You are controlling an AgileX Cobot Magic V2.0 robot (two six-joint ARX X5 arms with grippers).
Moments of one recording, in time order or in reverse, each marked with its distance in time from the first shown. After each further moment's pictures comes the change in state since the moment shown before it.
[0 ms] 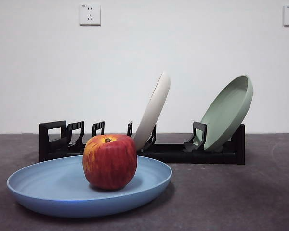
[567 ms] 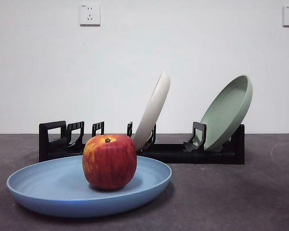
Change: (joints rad) left arm 0.000 0.000 0.000 0.000 0.000 0.000; right arm 0.059 0.000 -0.036 -0.024 -0.002 0.010
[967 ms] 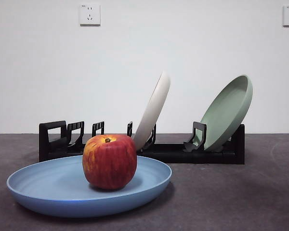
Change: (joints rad) left arm 0.000 0.000 0.000 0.000 0.000 0.000; right arm 0.000 0.000 0.000 0.000 0.003 0.002
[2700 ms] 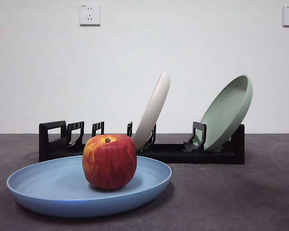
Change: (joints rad) left arm 0.000 0.000 0.000 0.000 0.000 0.000; right arm 0.000 0.011 0.000 0.000 0.000 0.000
